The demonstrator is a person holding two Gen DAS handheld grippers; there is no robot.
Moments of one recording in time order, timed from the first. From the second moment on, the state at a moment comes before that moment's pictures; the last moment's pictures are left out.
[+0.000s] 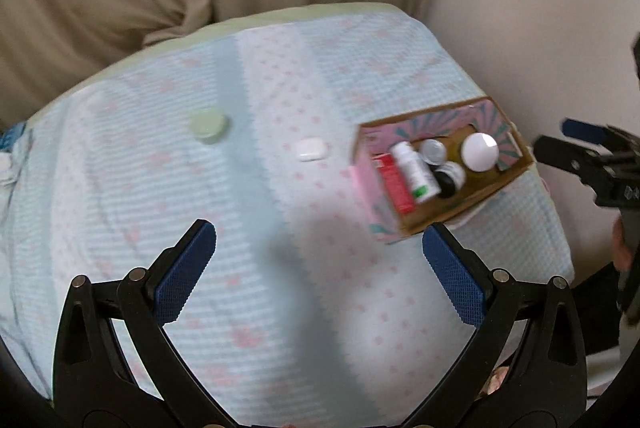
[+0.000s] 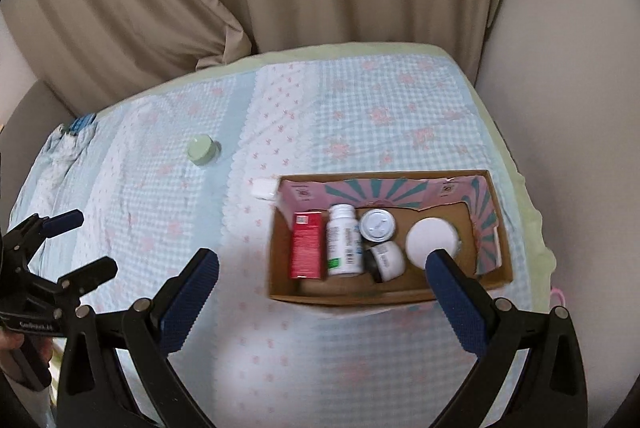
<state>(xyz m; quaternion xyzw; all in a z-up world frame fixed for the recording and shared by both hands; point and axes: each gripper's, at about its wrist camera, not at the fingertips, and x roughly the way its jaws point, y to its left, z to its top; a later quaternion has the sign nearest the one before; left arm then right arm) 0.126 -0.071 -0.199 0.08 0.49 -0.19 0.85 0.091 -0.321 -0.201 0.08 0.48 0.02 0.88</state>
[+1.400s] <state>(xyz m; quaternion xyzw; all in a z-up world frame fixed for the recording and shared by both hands) 0.381 0.019 -0.413 0.12 0.52 -0.17 0.83 0.248 -0.149 -0.401 0.10 0.48 -0.09 0.87</state>
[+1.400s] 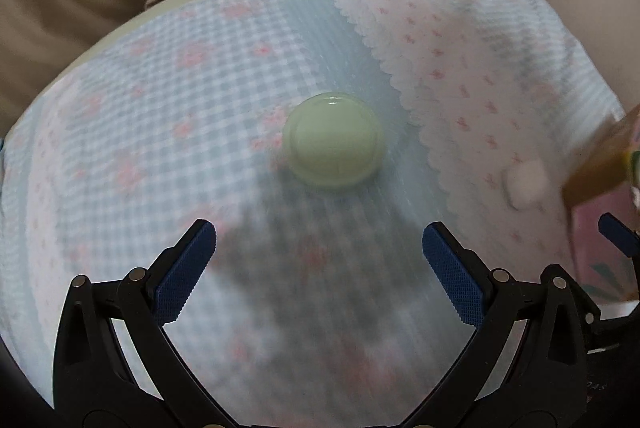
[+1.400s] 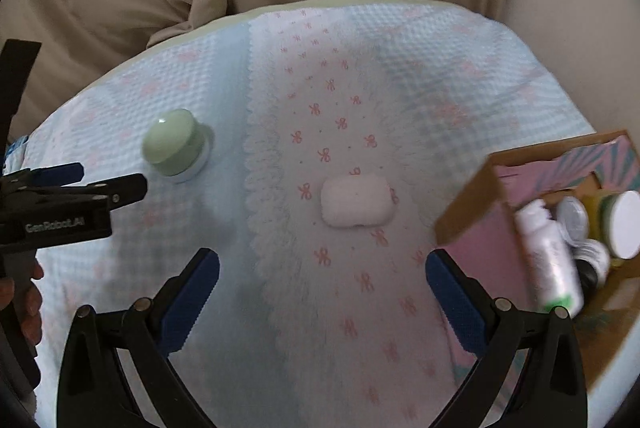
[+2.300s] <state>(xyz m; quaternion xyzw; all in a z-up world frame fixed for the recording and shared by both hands) 0.428 -0.008 -0.467 0.11 0.46 -0.20 0.85 0.304 -0.171 -0.465 0.08 0.45 -0.14 0.88</state>
